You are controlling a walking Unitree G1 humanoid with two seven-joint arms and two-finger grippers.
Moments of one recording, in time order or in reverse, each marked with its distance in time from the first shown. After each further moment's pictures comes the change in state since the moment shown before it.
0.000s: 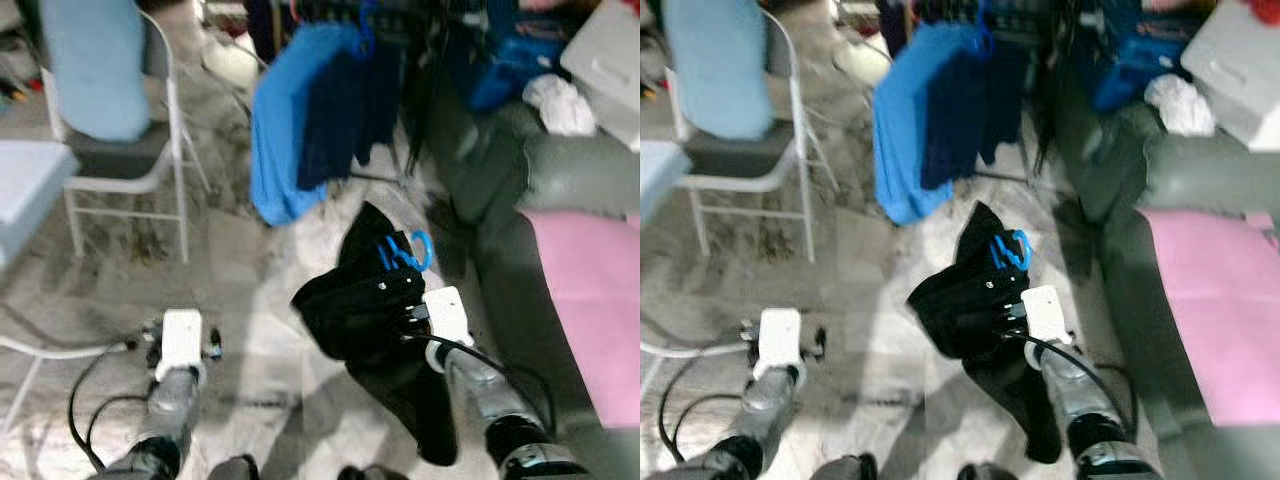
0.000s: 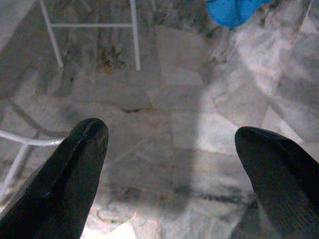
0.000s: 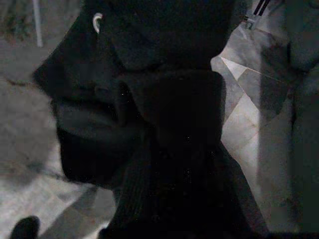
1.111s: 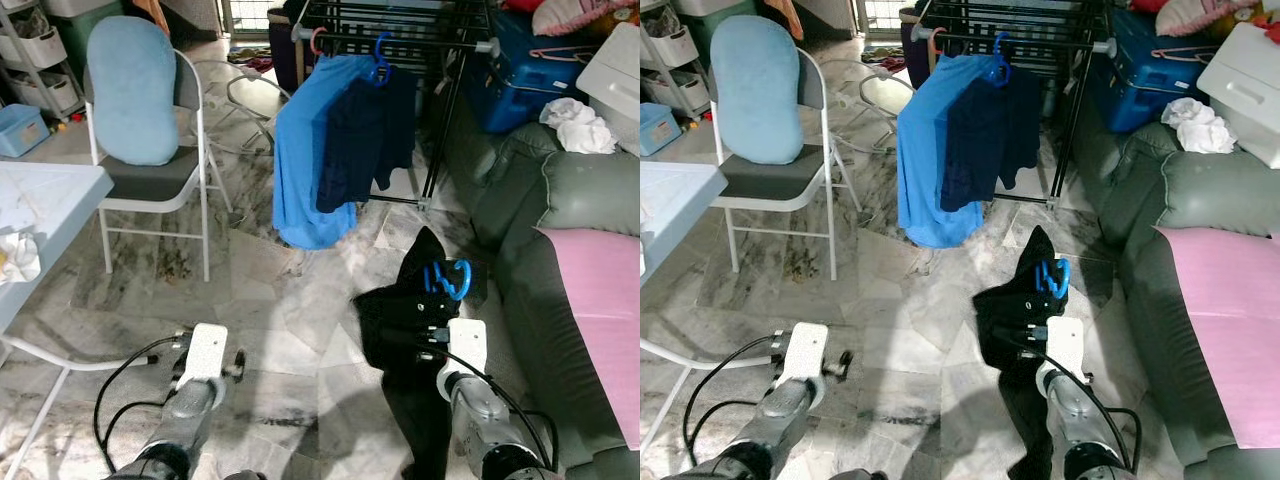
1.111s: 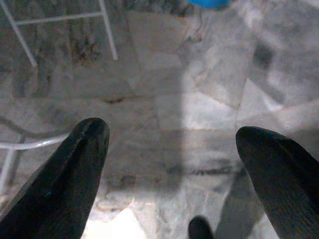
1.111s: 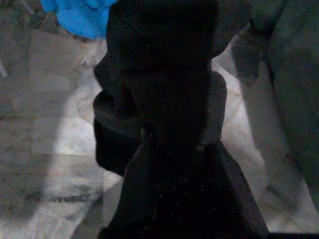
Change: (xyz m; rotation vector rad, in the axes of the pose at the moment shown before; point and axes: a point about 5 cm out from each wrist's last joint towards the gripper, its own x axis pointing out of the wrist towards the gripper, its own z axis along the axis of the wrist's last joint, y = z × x) left arm -0.007 -0.017 -0.020 0.099 0.118 -0.176; right arm -0.017 -0.004 -0.044 0.165 0.069 -0.215
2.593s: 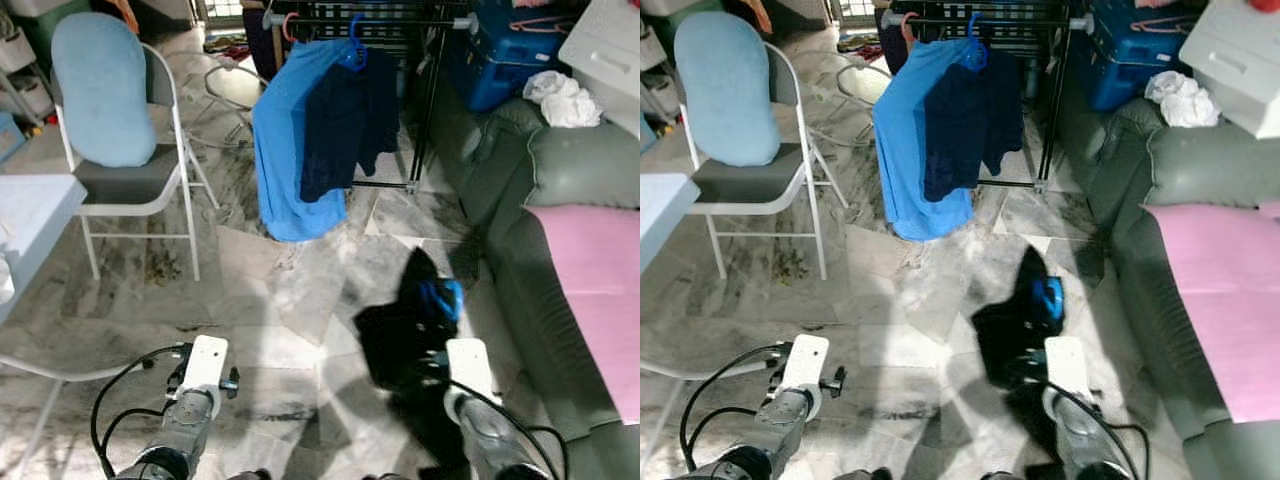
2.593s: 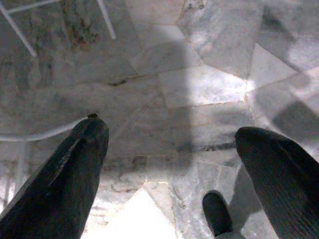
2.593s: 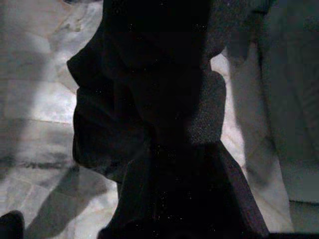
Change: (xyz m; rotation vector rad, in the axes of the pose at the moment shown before) left arm -0.001 -0.001 -0.009 0.034 0.076 0.039; right arm -0.009 -0.008 -0.020 -0.144 0.037 0.013
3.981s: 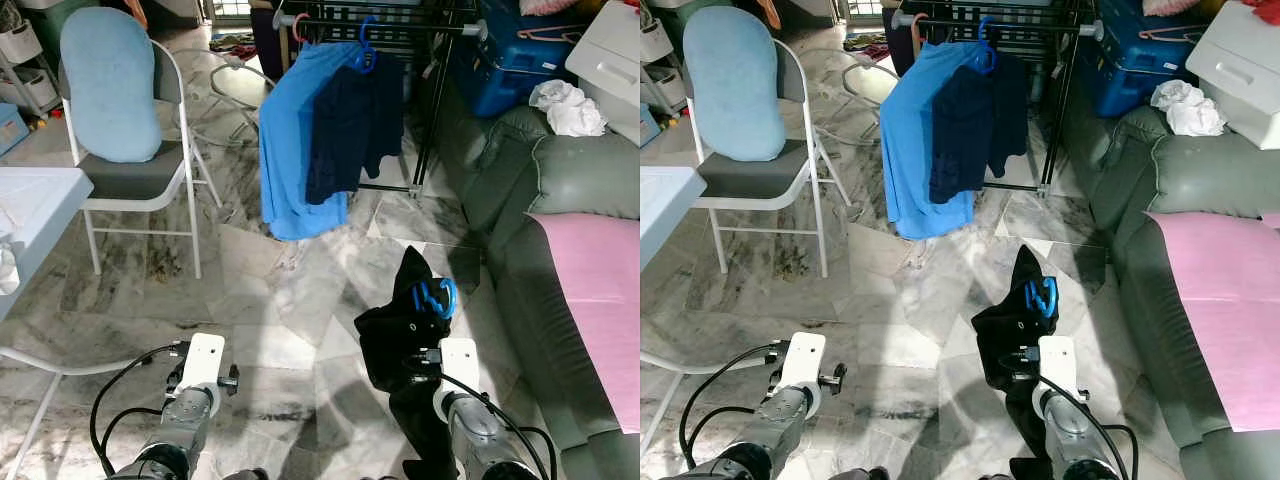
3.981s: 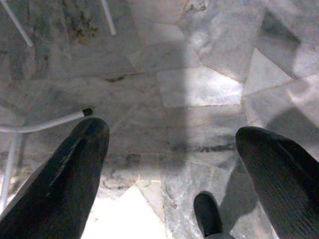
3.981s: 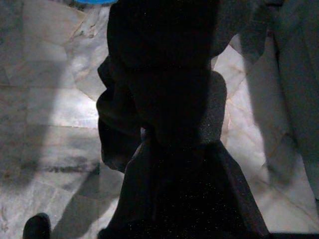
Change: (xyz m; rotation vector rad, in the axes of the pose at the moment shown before) left arm 0.001 0.001 0.003 -0.039 0.003 -0.008; right arm 0.001 0.009 -0.001 0.095 0.009 0.024
